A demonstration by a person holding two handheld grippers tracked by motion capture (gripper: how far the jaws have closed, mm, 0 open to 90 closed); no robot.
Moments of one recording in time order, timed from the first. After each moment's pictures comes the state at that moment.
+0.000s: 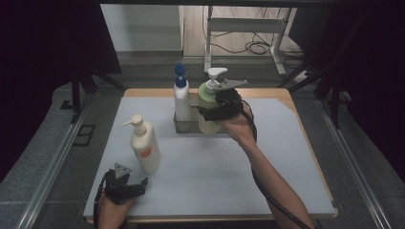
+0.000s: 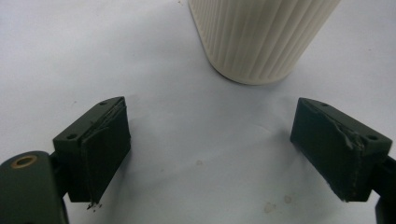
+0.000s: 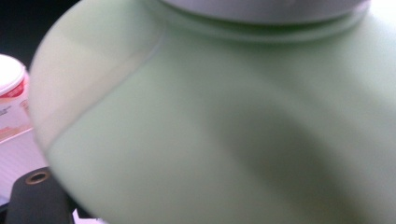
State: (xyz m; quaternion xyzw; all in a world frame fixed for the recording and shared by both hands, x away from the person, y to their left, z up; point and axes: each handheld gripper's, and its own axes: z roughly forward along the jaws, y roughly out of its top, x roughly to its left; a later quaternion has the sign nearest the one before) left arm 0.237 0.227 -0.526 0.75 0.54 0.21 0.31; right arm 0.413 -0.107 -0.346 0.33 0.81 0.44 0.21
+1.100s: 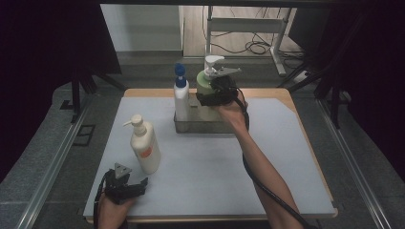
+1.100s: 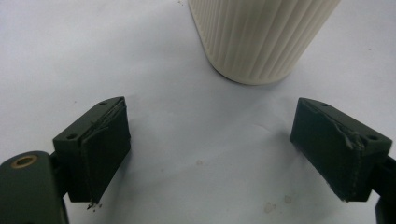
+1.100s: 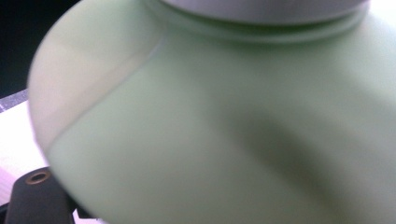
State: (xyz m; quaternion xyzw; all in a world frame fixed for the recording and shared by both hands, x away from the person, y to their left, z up) left arm 0.237 0.227 -0.526 0.75 0.55 0.21 0.31; right arm 0.460 -0.095 -0.347 0.36 0.79 0.43 0.24
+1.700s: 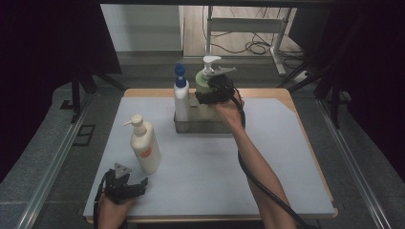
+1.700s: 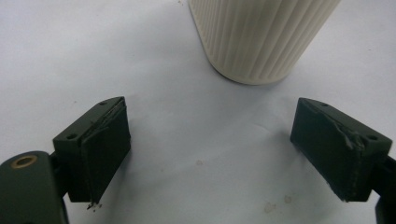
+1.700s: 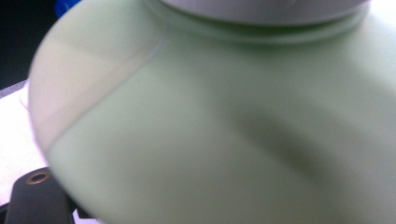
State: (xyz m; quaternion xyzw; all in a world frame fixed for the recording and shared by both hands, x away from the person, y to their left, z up) left arm 0.237 0.227 -0.526 0.75 0.55 0.21 0.31; right arm 0.481 -0.088 -0.363 0.37 0.79 0.42 0.24
